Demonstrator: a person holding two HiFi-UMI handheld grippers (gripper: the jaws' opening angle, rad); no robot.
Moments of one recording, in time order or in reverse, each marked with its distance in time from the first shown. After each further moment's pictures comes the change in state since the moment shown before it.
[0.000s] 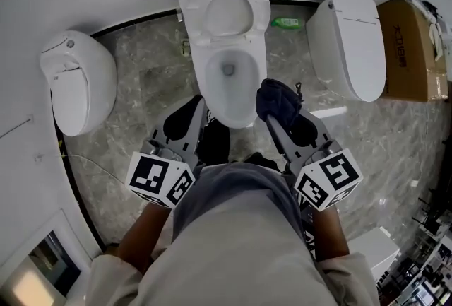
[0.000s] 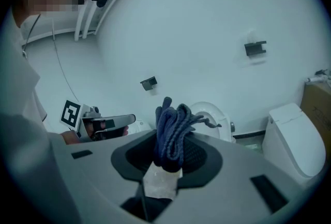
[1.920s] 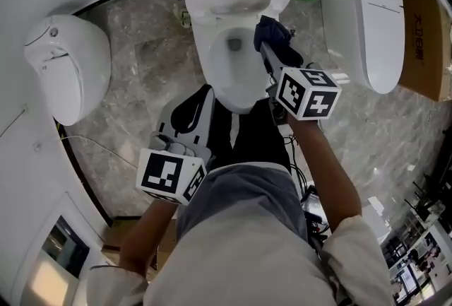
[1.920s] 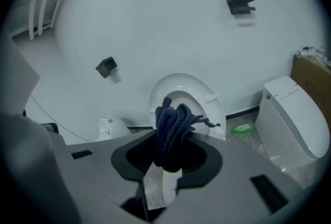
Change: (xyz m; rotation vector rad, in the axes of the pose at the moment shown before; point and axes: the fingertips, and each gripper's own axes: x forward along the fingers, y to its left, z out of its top) left arm 0.085 0.079 -0.036 -0.031 0.157 0.055; right arm 0.223 -0.149 -0.036 0.194 0.148 -0.205
